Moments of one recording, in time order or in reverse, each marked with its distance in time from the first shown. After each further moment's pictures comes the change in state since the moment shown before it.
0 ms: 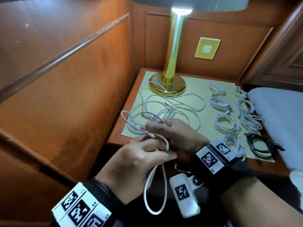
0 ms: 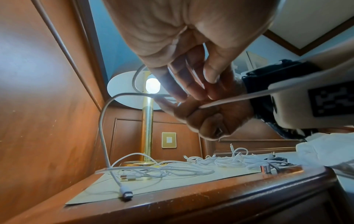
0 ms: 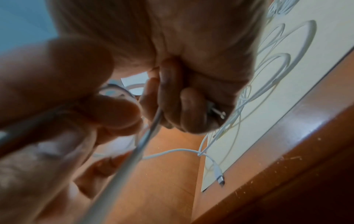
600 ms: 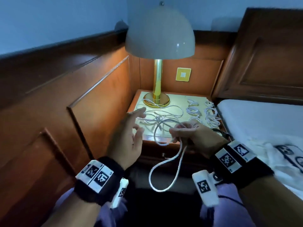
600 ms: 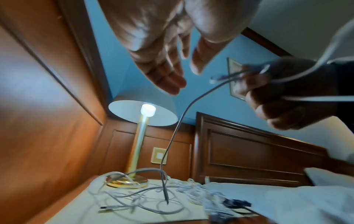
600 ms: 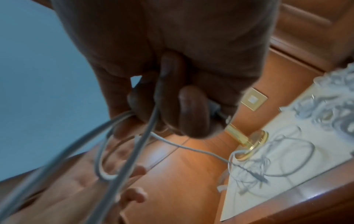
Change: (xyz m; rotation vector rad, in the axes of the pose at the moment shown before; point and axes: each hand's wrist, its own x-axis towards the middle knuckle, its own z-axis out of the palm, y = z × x) left_hand -0.021 0.114 -0.043 -0.113 0.469 -0.229; right_hand -0.193 -0.046 0.017 -0.205 0.163 -0.151
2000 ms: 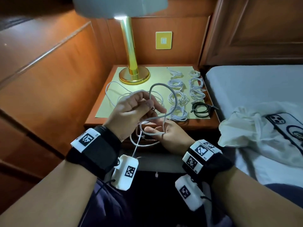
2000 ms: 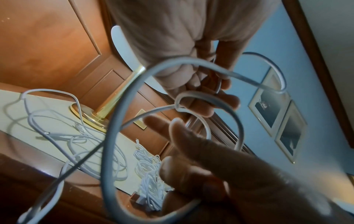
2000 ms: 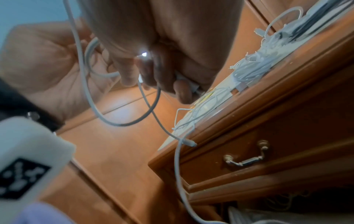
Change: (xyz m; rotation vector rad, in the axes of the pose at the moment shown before) left_hand 0.052 0.023 0.111 -0.740 -0.390 -0.413; right_hand 0.024 0.109 -0.031 -0.118 0.076 -0.119
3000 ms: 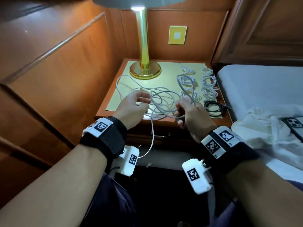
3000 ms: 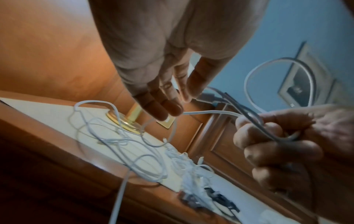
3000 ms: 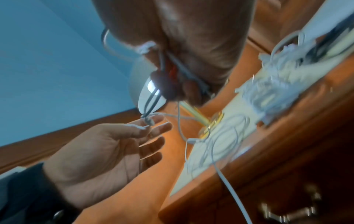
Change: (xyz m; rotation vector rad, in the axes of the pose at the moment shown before) left_hand 0.014 -0.040 -0.047 0.431 0.270 -0.268; right_hand 0.016 -0.036 -0.013 0.332 0.363 0.216
